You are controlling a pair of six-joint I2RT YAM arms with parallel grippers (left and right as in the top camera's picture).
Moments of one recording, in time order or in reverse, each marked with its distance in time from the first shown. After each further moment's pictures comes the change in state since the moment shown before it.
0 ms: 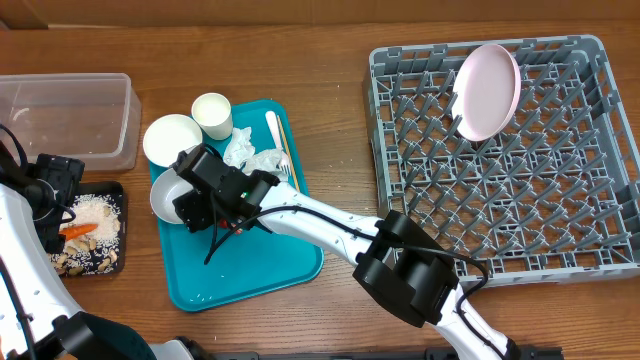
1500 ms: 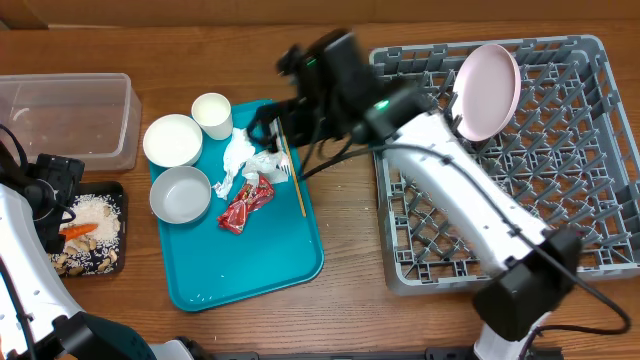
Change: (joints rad) left arm 0.000 0.000 0.000 0.000 0.000 0.000; right arm -0.359 -0.404 0.008 -0.392 -0.296 -0.072
